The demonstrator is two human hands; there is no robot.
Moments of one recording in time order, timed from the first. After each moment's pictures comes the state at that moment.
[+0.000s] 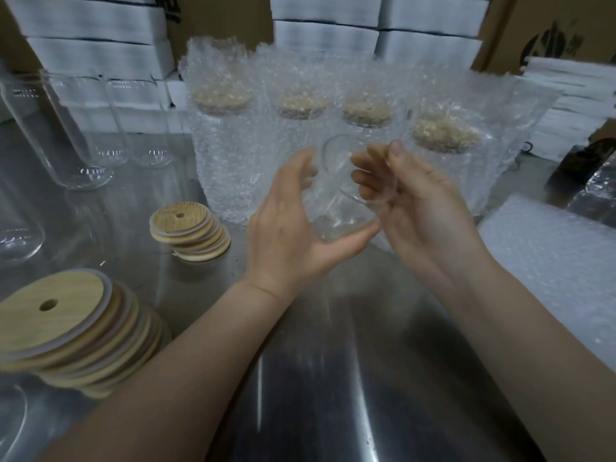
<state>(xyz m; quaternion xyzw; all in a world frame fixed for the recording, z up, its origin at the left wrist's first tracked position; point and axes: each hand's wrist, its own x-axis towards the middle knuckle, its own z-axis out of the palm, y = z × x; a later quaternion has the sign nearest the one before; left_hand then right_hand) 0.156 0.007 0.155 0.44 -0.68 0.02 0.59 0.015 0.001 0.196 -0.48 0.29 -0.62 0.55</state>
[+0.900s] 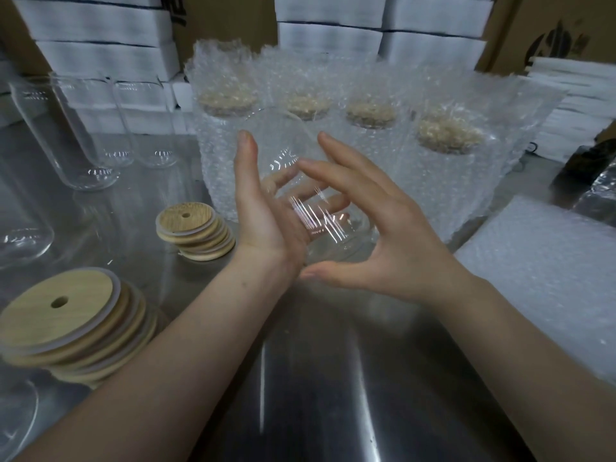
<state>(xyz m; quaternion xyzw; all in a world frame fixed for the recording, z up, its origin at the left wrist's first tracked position) 0.163 0.010 0.185 0.30 -0.24 -0.65 0.65 0.021 0.021 0.193 -0.87 0.28 -0.39 0.11</state>
